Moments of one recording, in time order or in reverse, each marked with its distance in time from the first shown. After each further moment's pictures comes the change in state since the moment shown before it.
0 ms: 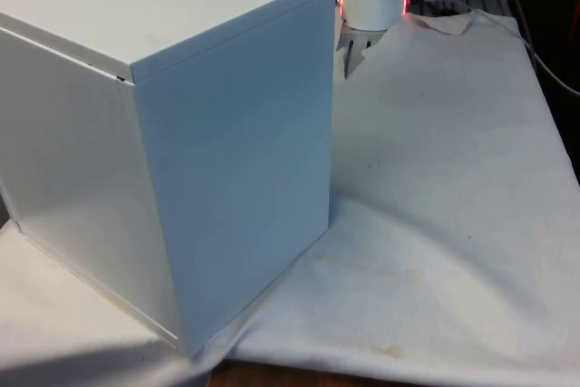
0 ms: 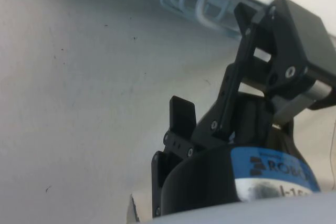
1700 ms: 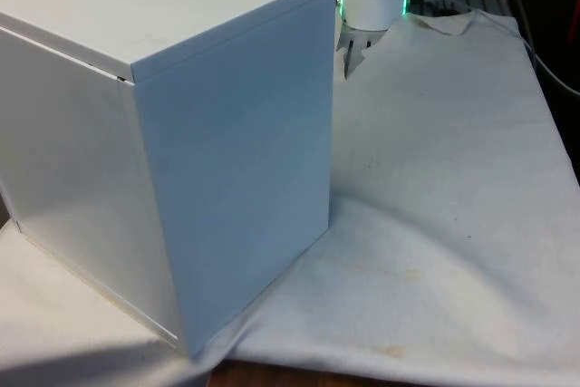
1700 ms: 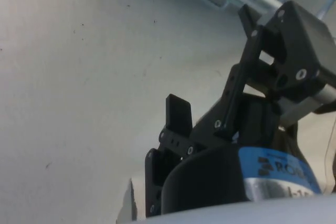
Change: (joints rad) arm 0.009 -0.113 0.055 -0.072 -0.080 -0.023 0.082
